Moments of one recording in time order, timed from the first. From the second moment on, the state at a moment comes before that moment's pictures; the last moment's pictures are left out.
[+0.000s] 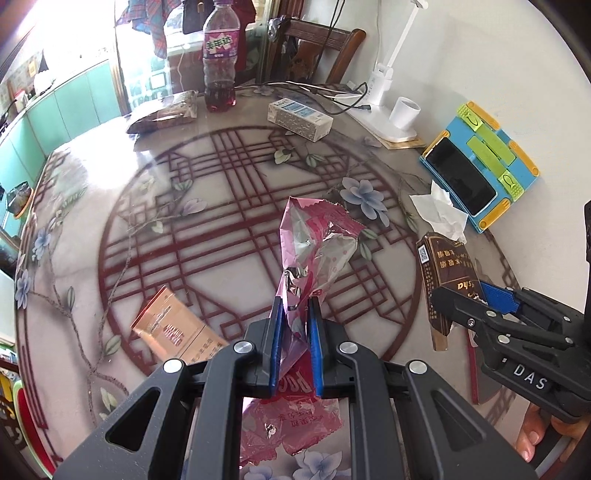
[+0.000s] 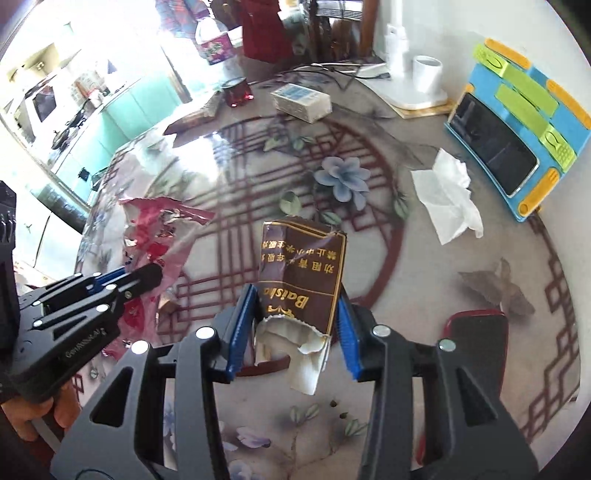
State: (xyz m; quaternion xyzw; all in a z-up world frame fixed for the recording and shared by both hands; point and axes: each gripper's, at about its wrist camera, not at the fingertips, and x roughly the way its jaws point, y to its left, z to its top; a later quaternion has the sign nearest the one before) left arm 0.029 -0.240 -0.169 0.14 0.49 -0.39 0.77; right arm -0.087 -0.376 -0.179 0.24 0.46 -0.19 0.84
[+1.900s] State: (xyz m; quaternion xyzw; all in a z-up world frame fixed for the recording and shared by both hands) left arm 0.081 0.049 -0.148 0.05 0.48 -0.29 0.82; right arm 0.012 -0.126 -0.157 0.15 0.49 -0.08 0.86
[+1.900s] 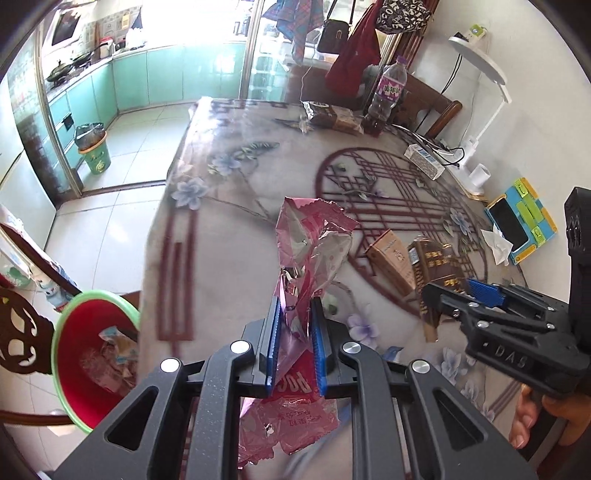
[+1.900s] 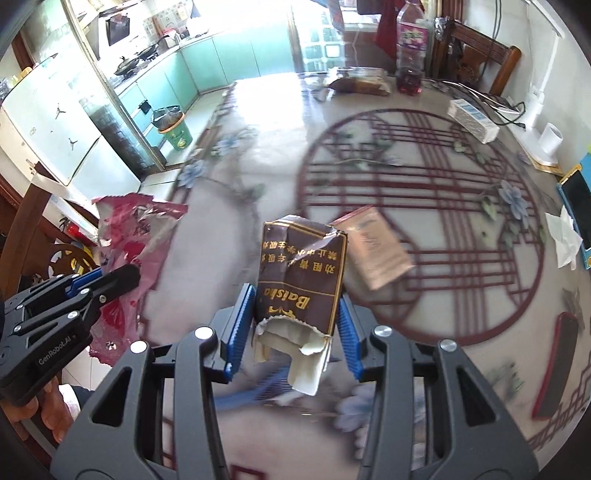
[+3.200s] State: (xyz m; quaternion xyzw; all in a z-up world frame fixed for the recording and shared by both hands) left arm 0.152 0.247 -0.150 0.00 0.47 -0.22 0.85; right arm 0.071 0.063 -0.120 0.10 0.46 -0.01 0.88
